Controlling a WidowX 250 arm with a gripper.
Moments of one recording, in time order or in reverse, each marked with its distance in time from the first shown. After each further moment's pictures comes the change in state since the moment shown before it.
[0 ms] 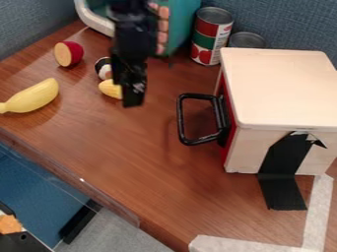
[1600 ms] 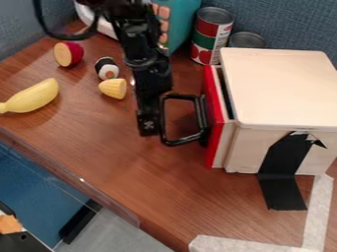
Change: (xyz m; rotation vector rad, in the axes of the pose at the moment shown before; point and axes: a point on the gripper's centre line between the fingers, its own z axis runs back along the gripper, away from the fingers) arm 0.033 -0.017 -0.053 0.044 -0.136 -0.261
